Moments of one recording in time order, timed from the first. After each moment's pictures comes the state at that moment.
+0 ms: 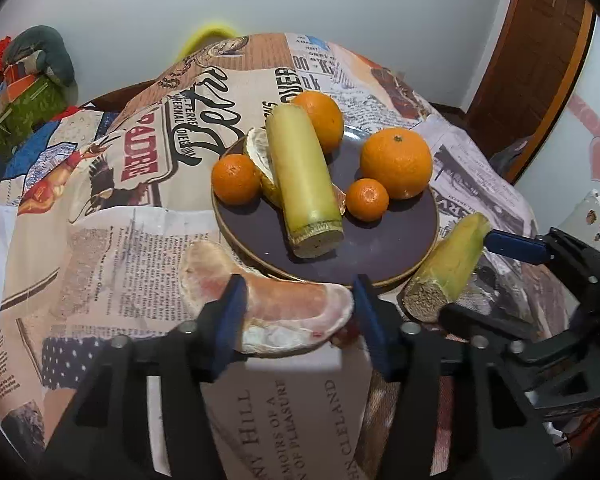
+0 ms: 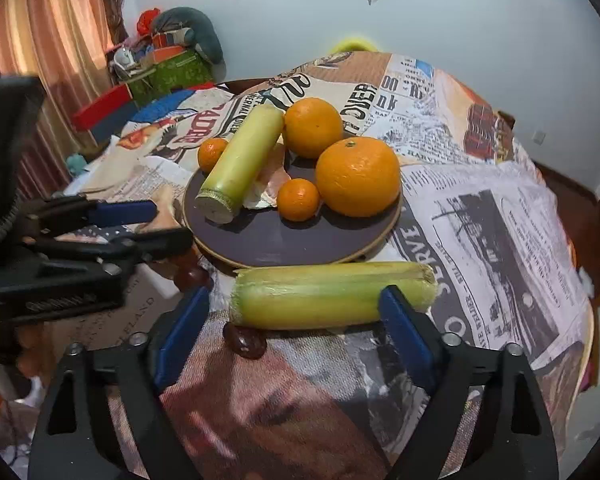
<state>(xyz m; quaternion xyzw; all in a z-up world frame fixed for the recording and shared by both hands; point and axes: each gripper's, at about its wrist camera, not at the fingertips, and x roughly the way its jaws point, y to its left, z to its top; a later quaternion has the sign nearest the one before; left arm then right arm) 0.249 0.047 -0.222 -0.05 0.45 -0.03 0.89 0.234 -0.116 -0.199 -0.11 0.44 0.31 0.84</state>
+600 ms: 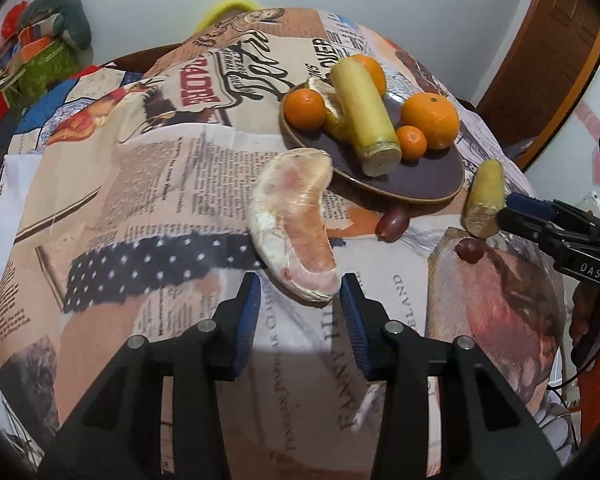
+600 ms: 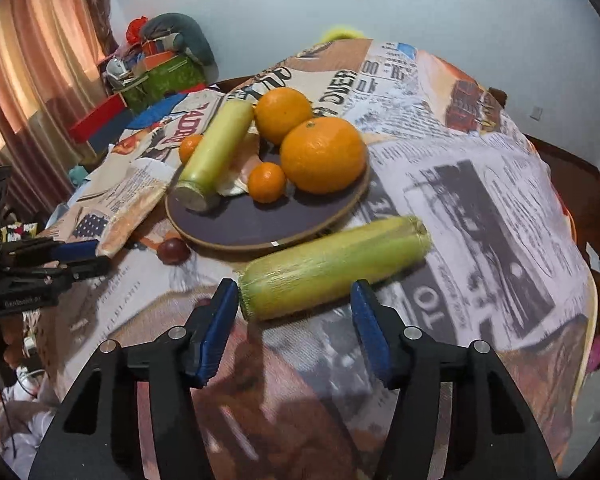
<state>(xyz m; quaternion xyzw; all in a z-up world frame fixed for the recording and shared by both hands) 0.193 0.092 -0.236 -0.08 0.48 -0.02 0.87 0.240 -0.157 -0.201 -0.07 0.46 0.30 0.83</state>
